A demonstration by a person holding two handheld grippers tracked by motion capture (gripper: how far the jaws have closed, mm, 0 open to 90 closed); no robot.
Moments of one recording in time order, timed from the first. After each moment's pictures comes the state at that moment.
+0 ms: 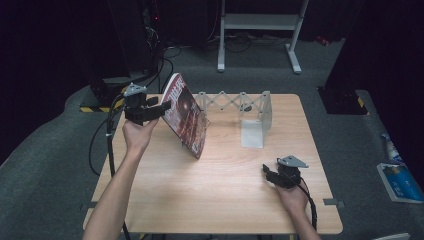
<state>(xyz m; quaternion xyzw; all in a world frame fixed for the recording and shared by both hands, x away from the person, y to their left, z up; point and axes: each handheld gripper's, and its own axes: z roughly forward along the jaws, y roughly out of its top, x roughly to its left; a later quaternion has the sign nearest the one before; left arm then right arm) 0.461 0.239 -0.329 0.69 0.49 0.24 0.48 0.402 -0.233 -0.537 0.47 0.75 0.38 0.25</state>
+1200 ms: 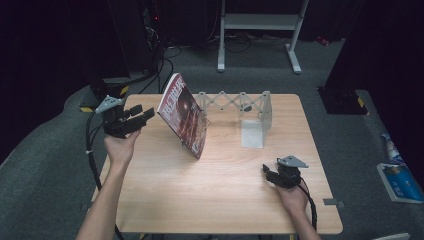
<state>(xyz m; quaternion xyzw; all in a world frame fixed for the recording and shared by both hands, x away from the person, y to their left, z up) 0.414 0.280 -0.335 0.65 0.50 0.24 0.52 0.401 -0.233 -0.537 0.47 0.75 0.38 0.25</state>
